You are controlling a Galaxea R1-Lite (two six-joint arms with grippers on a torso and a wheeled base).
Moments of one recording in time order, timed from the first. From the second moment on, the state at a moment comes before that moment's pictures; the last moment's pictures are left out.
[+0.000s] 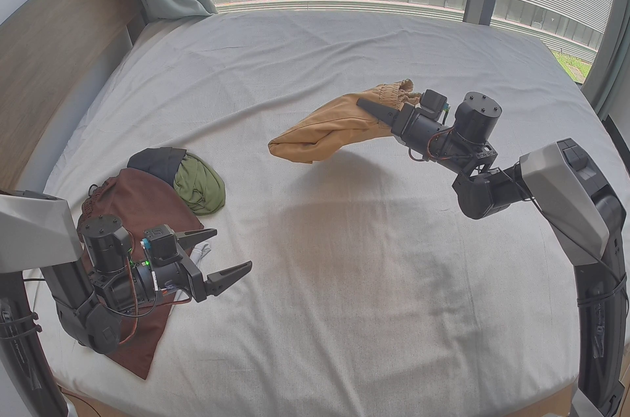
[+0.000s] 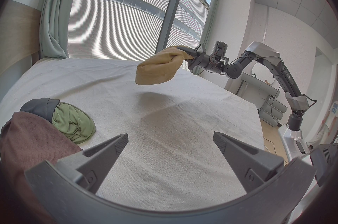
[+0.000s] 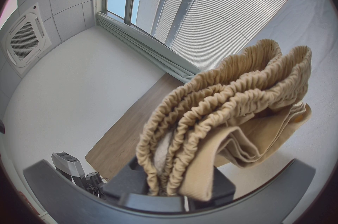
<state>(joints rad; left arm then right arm) -0.18 2.12 -0.36 -1.55 -0.62 0.09 0.32 2.45 -1.65 -1.09 0.65 0.77</state>
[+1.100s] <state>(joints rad) -0.17 2.12 -0.36 -1.55 -0.62 0.09 0.30 2.62 -1.39 -1.21 0.65 0.66</state>
